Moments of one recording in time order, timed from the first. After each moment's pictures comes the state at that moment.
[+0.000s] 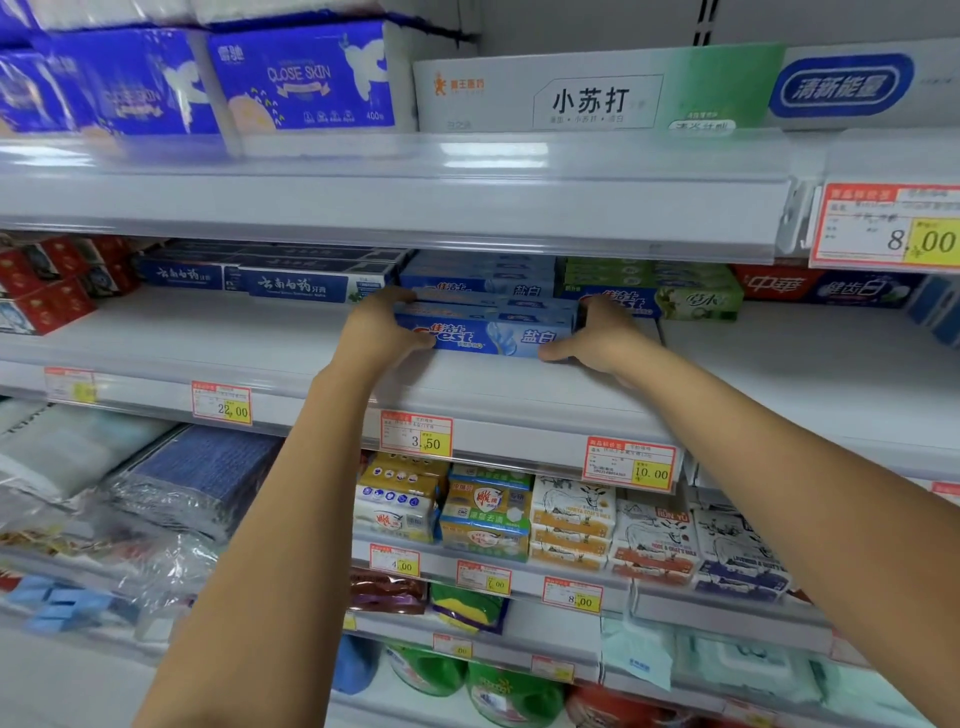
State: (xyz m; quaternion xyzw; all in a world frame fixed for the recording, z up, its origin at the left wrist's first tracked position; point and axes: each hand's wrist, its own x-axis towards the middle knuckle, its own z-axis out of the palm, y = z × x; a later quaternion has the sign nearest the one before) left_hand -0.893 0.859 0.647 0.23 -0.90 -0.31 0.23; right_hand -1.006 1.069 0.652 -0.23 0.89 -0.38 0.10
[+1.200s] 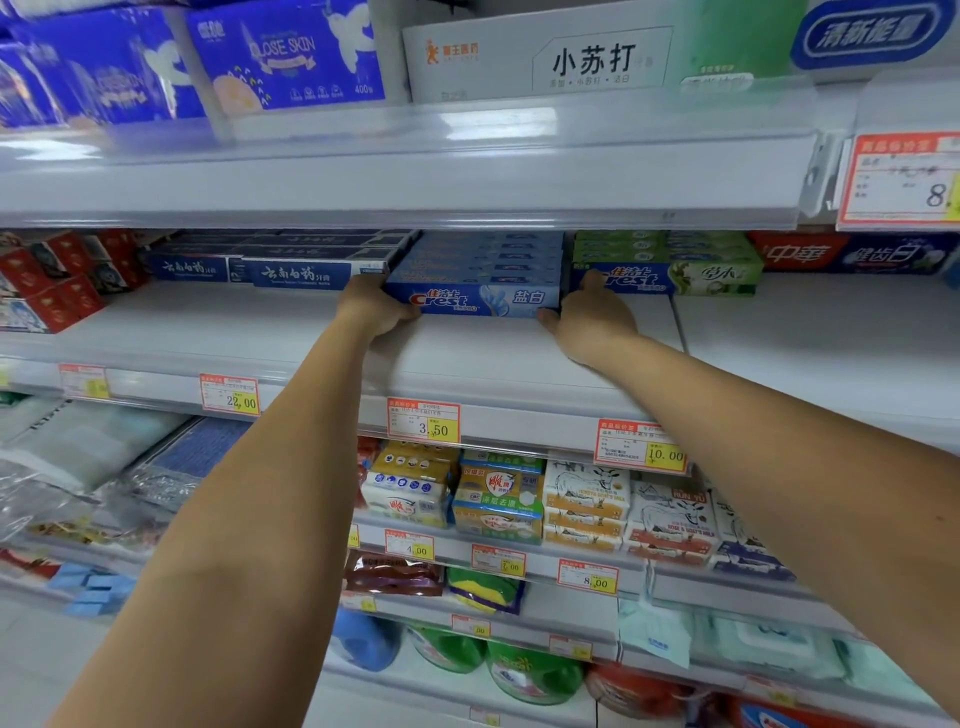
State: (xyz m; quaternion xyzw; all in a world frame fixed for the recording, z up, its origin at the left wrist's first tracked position) left_hand -0.919 0.831 0.652 0.35 -0.88 -0.29 0.14; right_hand -1.026 1.038 0.623 -0.27 0.95 -0.16 -0.02
